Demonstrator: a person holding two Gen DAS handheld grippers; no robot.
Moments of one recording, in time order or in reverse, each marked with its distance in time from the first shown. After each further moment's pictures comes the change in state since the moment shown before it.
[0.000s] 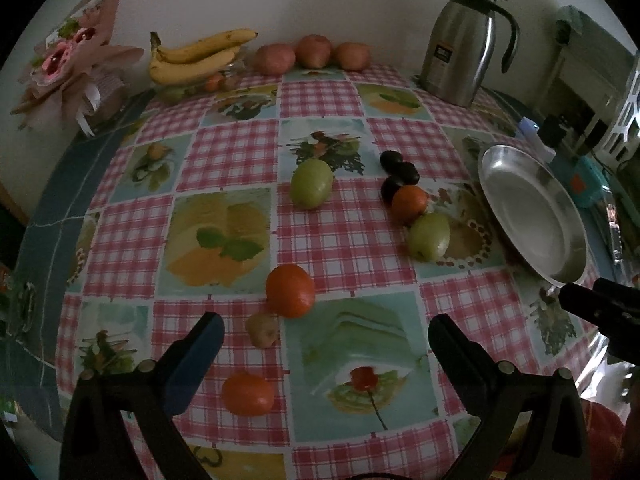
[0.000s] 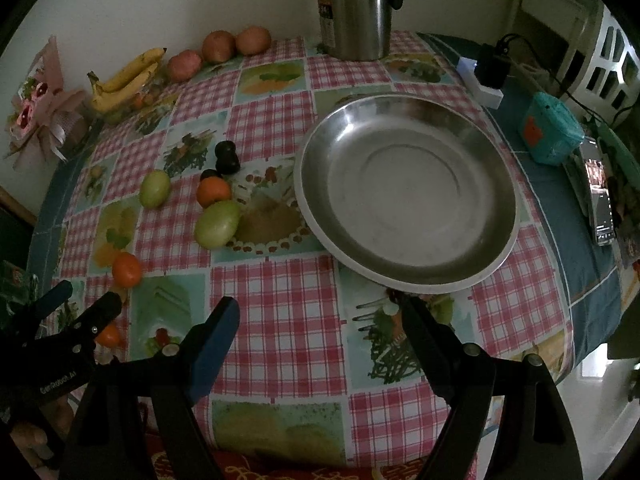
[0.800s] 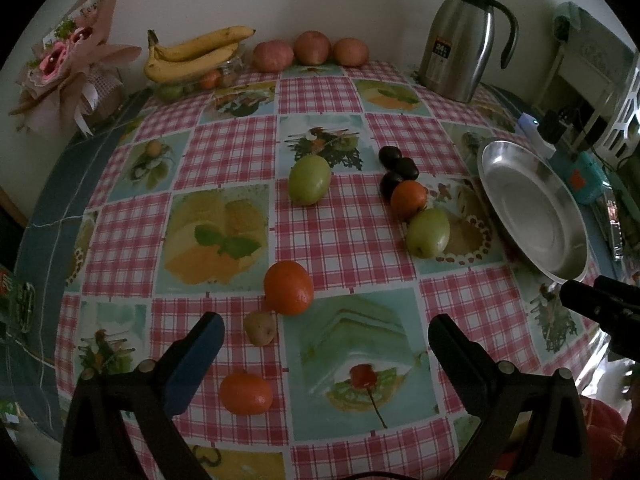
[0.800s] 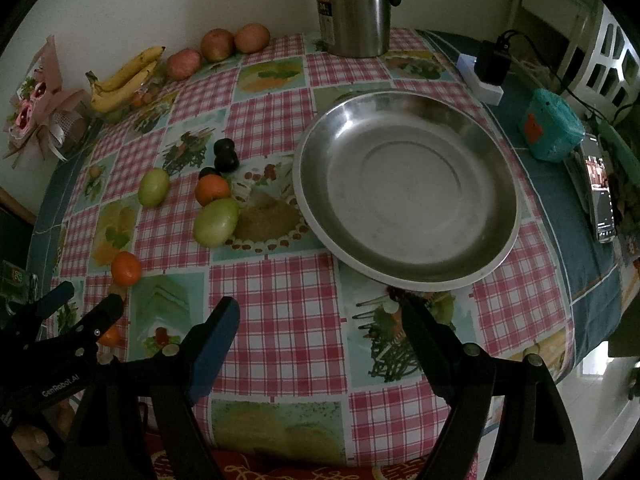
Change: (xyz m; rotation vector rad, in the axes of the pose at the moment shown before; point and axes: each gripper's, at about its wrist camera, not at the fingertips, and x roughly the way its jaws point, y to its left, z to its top) left arm 0.002 -0.003 -0.001 0.001 0.009 0.007; right arm 0.002 -0.001 -0.001 0.002 0.002 0.000
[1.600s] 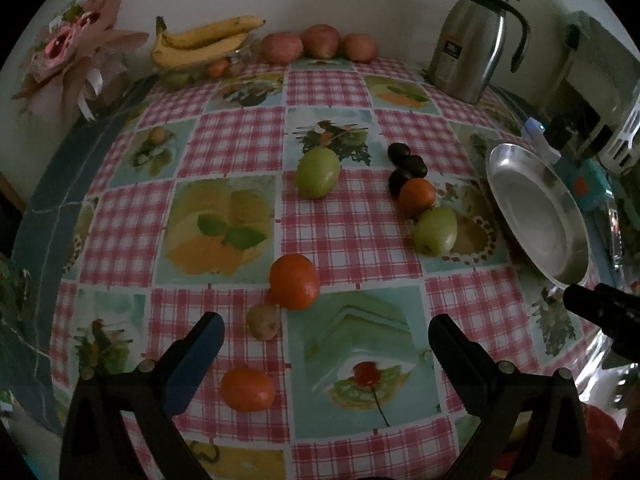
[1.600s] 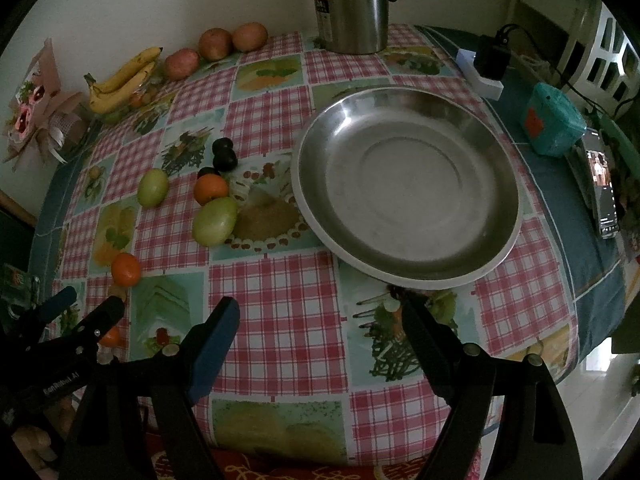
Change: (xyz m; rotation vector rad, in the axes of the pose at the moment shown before) left arm 0.004 0.010 -0.001 -0.050 0.021 -0.014; right arm 0.002 -0.002 -0.001 0.016 0.004 0.004
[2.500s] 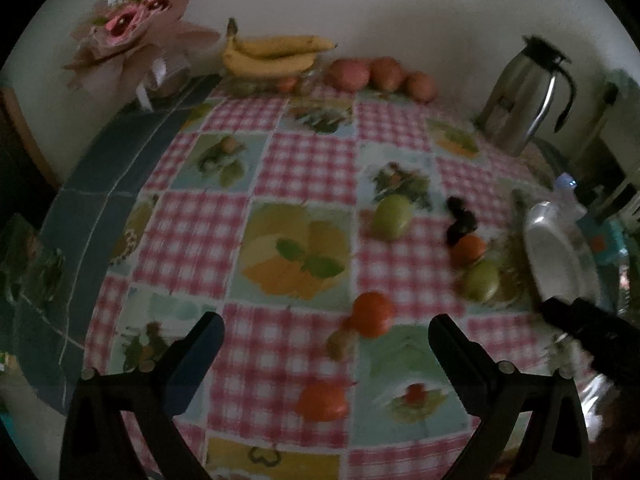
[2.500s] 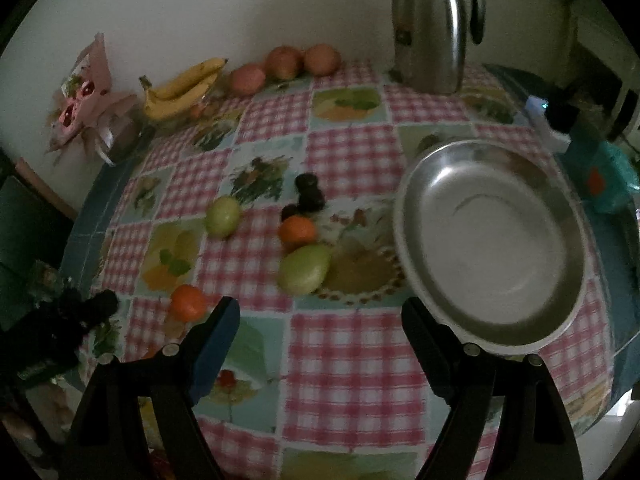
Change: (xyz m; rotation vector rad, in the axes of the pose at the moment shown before) left arm -0.024 0.059 0.012 -0.132 -0.039 0.082; right arm 0.009 0.062 0.024 -0.090 -0.075 0.163
